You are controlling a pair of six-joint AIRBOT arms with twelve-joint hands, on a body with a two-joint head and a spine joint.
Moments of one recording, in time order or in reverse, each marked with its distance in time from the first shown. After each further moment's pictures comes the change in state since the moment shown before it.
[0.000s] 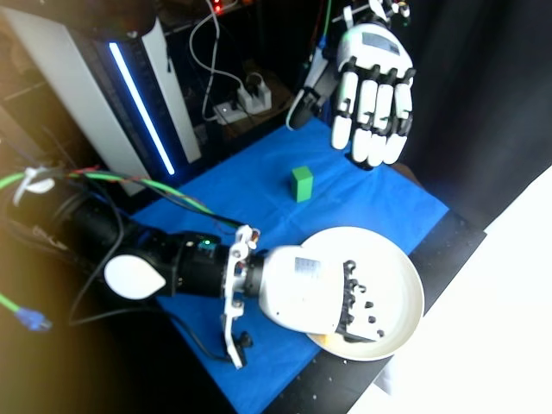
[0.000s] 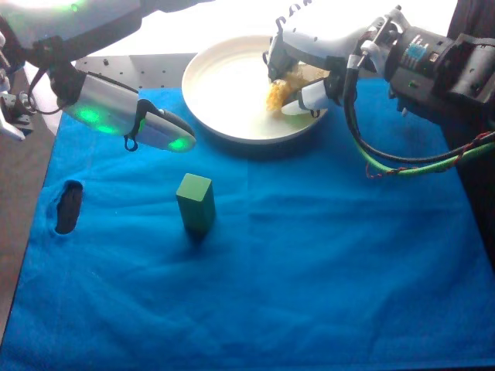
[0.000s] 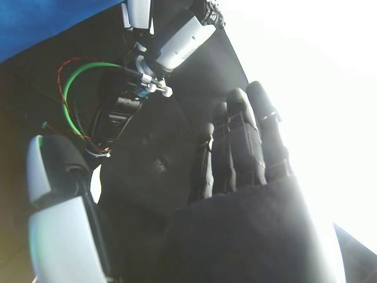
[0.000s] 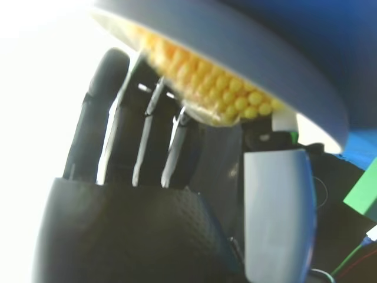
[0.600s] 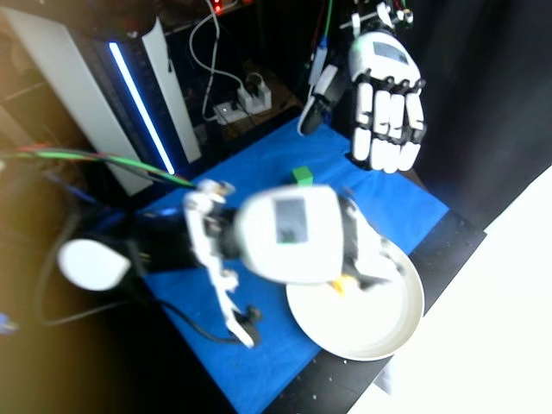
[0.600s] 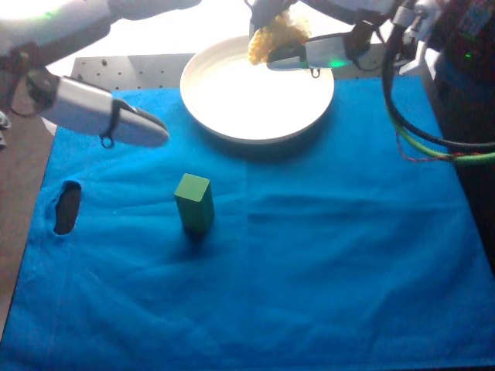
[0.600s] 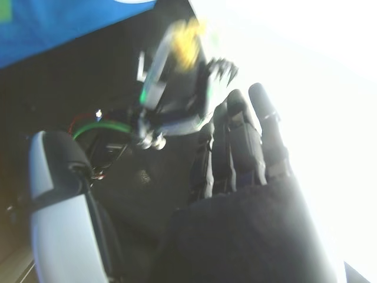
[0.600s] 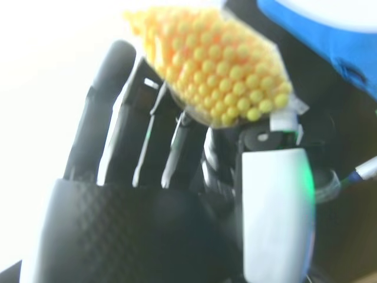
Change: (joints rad) left arm 0.065 0.039 0.007 -0.163 0.027 0.056; right arm 0.061 0.236 -0.313 -0.009 0.307 -0.002
